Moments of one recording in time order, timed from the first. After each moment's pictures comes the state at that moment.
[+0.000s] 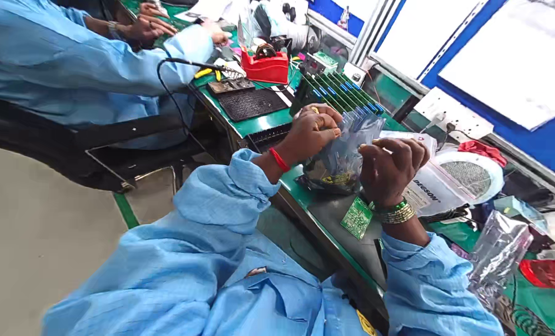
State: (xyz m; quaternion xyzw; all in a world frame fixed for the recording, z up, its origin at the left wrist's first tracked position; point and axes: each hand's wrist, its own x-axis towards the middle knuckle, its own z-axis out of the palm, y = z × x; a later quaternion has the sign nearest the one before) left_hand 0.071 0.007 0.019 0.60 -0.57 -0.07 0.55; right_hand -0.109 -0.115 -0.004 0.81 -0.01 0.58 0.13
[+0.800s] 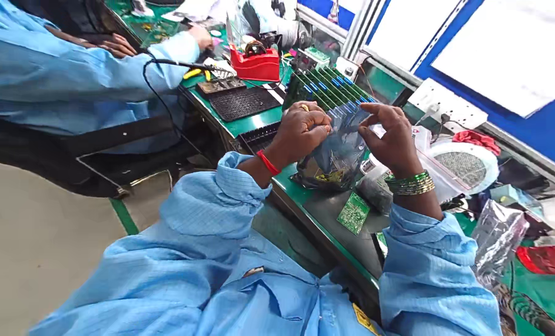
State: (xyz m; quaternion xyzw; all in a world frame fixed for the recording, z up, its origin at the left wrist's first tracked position) left_hand 0.062 0.011 0.017 0.62 -0.59 -0.01 0.52; right_hand -0.106 -0.164 0.040 0.93 -0.06 0.35 -0.14
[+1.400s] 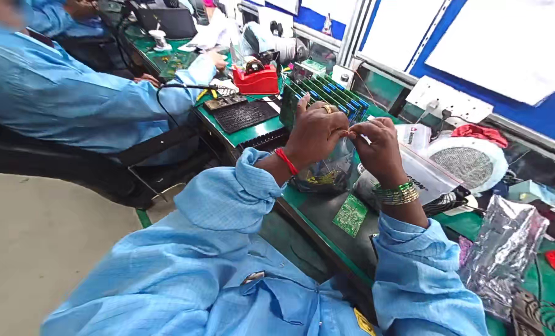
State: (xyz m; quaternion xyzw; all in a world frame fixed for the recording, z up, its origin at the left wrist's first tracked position) left_hand 0.016 -0.028 0.040 0.62 -0.65 0.16 0.40; right_hand -0.127 -0.159 0.024 0.90 -0.08 0.40 -0.14
